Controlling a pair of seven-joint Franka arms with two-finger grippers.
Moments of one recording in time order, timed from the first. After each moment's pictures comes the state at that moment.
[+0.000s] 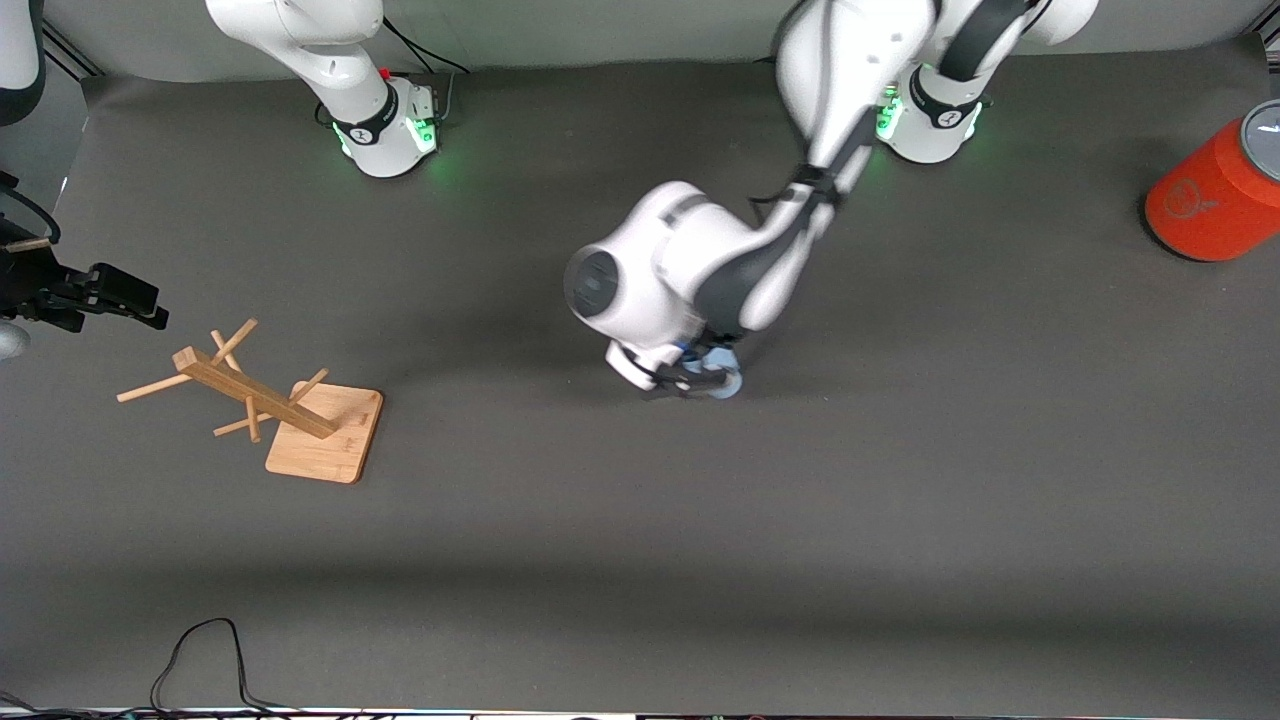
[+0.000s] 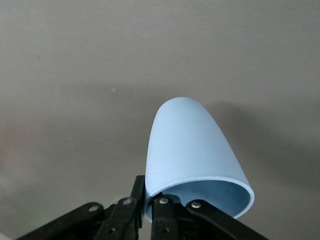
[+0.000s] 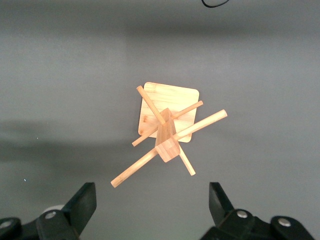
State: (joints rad) left arm -0.66 0.78 -0.06 -1.06 0.14 1.40 -0.76; right arm -0.05 0.06 0.01 -1.54 0.00 1.59 -0.03
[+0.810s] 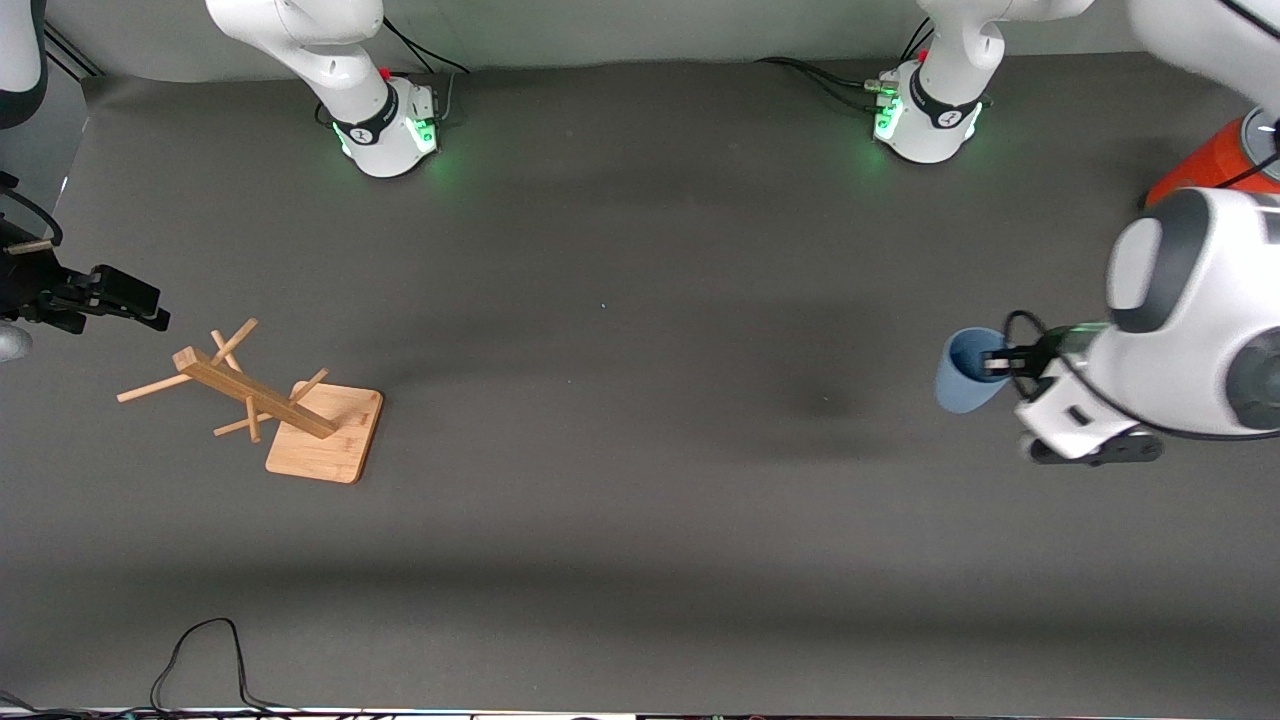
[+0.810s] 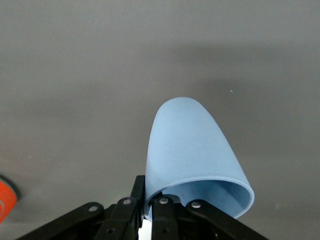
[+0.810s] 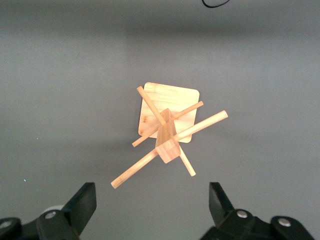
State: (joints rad) left arm -0.05 0.39 -0.05 -1.43 -0.07 1.43 -0.13; right arm -0.05 0.06 0.01 -1.54 0.00 1.59 -0.03
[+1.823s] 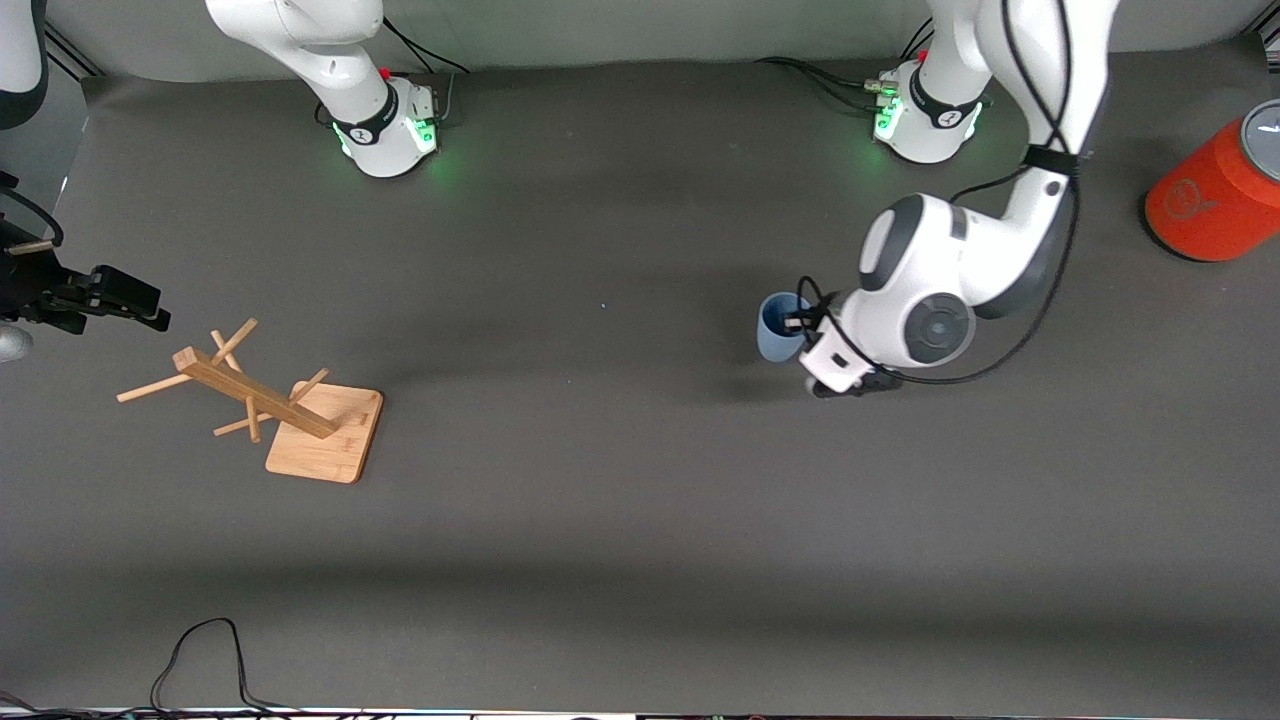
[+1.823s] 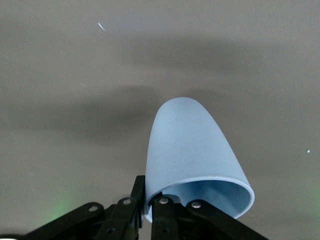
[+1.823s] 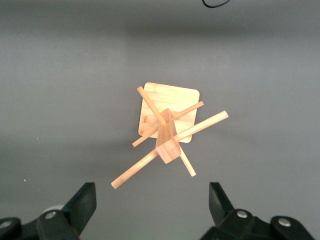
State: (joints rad) left arm -0.38 0.35 -0.08 -1.90 -0.31 1.88 -0.43; right arm -0.05 0.06 0.01 -1.54 0.00 1.59 -0.03
